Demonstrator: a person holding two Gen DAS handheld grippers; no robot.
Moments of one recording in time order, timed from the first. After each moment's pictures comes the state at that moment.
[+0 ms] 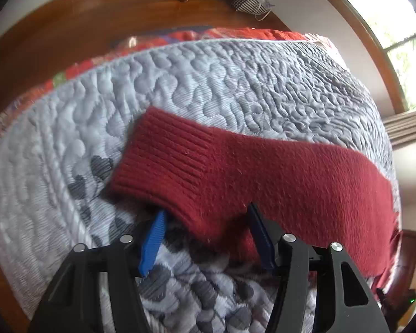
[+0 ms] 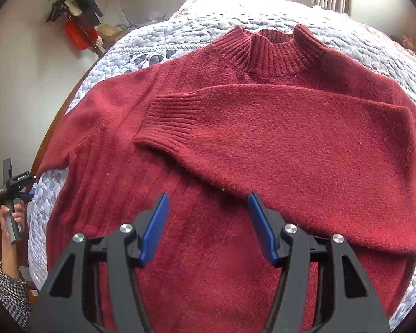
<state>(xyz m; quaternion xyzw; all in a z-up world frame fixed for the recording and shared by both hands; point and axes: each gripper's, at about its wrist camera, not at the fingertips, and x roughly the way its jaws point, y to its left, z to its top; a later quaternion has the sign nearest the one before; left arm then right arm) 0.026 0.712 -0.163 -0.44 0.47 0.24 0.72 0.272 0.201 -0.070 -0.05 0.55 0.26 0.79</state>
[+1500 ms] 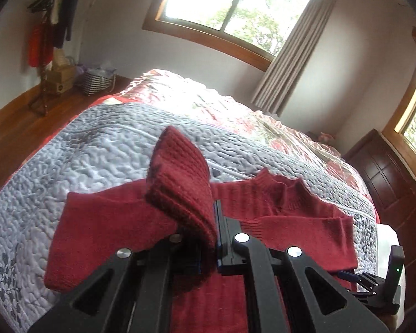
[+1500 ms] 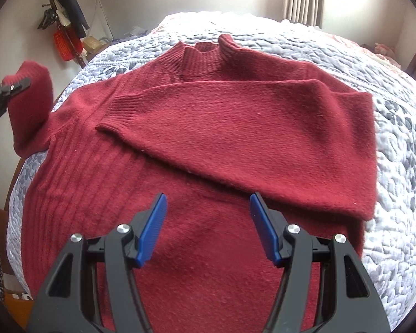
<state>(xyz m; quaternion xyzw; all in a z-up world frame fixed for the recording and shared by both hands) 0.204 0.405 0.026 -0.19 0.34 0.02 0.92 0.238 0.100 -0.055 -0.07 0.50 0.21 0.84</state>
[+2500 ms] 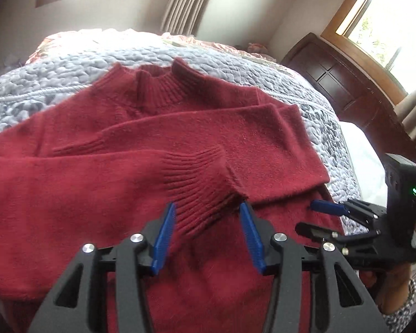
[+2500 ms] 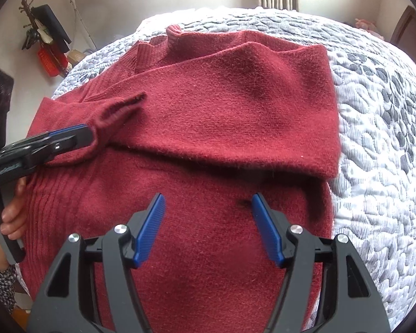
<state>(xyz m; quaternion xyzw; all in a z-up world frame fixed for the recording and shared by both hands) 0.237 0.238 -0.059 -0.10 0.47 -0.19 0.86 0.236 0.036 -0.071 -0.02 0.52 0.18 0.84</state>
